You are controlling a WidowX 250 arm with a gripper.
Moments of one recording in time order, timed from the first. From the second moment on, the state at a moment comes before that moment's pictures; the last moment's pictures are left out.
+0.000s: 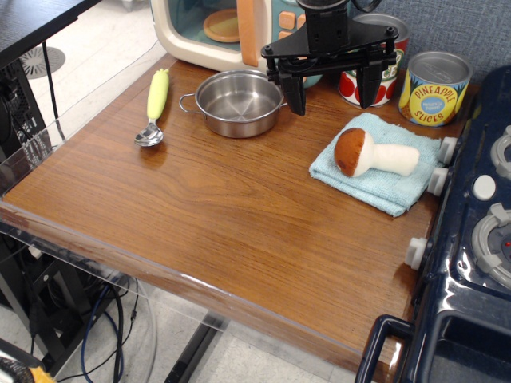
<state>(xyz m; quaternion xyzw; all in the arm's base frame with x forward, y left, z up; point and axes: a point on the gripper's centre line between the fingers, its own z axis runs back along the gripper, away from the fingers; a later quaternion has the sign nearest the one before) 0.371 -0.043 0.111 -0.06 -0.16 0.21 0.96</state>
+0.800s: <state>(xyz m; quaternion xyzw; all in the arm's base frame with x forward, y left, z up) 0.355 -0.009 0.093 -0.08 -0.15 0.33 0.93</state>
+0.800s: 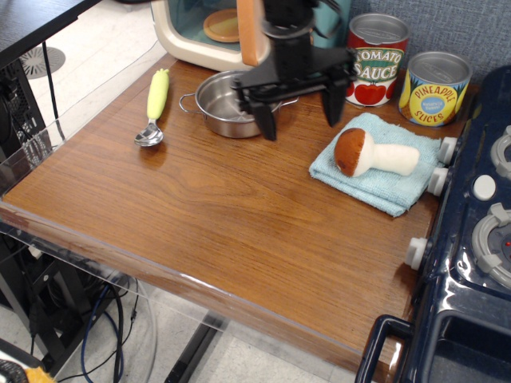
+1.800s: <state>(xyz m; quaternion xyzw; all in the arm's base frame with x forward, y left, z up) 0.359 0.084 0.078 -0.01 -0.21 0.62 0.76</state>
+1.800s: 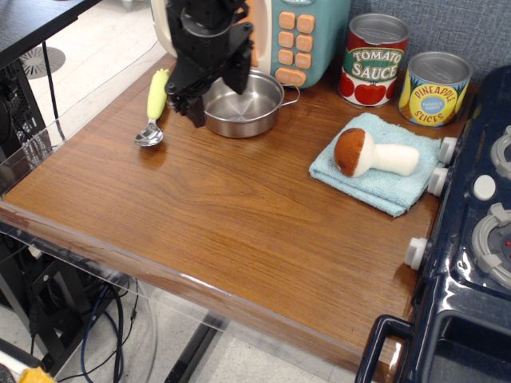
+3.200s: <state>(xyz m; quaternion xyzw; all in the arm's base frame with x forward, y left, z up) 0.383 0.087 0.026 -0.05 -0.08 0.72 0.69</state>
